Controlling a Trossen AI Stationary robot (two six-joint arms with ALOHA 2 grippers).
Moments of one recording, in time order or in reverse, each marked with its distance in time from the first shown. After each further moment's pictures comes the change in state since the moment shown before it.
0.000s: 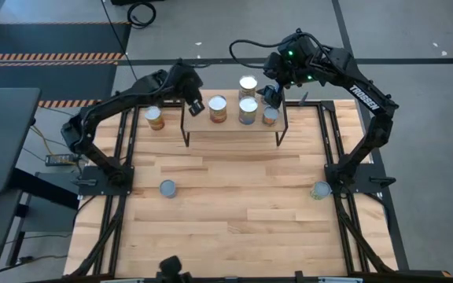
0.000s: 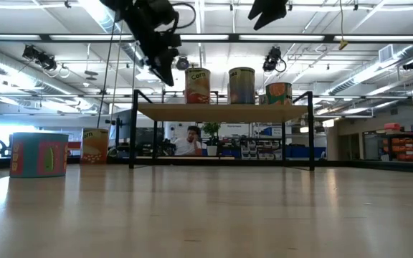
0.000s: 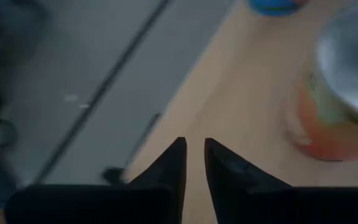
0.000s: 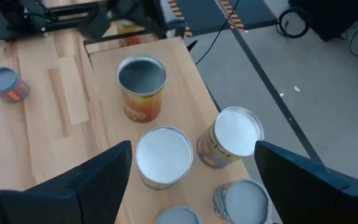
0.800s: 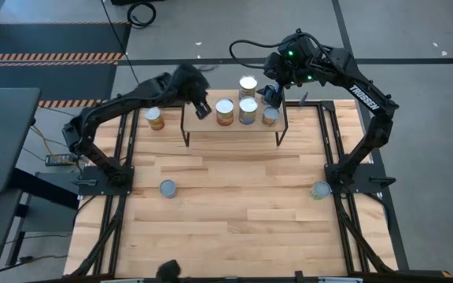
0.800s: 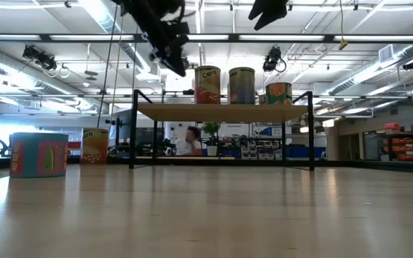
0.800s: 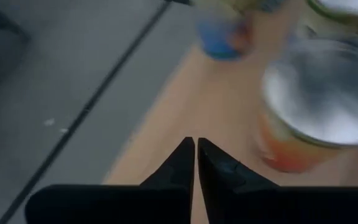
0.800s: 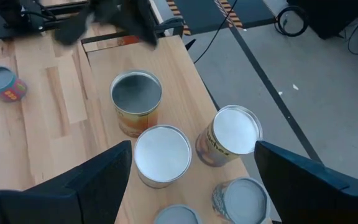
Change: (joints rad) left arm -0.052 0.001 0.032 0.046 0.020 -0.053; right arm 0.000 0.000 0.000 -0.004 0.009 0.003
